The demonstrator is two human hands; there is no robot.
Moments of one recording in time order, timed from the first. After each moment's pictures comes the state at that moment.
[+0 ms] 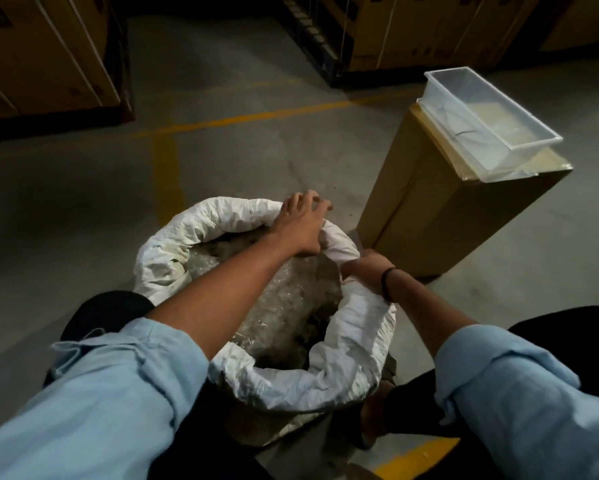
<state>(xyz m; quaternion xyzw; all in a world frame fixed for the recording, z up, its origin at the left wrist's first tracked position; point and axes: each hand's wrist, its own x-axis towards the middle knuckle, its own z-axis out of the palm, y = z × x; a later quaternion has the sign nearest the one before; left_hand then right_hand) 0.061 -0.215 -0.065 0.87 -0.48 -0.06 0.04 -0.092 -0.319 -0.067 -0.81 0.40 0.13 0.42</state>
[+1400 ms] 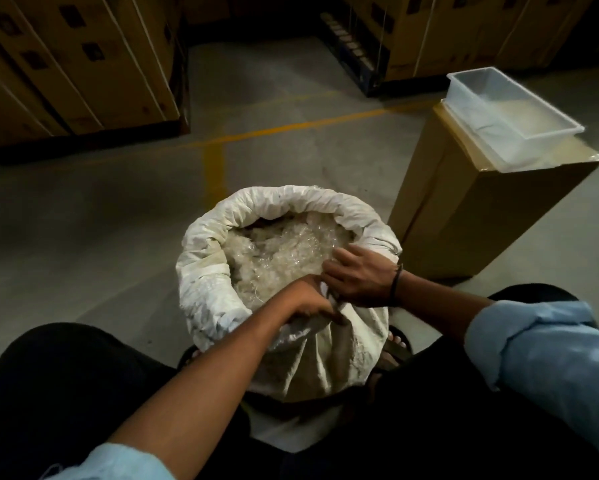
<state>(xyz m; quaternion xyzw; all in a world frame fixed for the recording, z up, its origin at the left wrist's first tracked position) -0.082 -0.112 -0.044 0.84 -0.25 -0.40 0.24 -0.129 -0.276 -0.068 -0.89 -0.35 -0.25 -0.13</state>
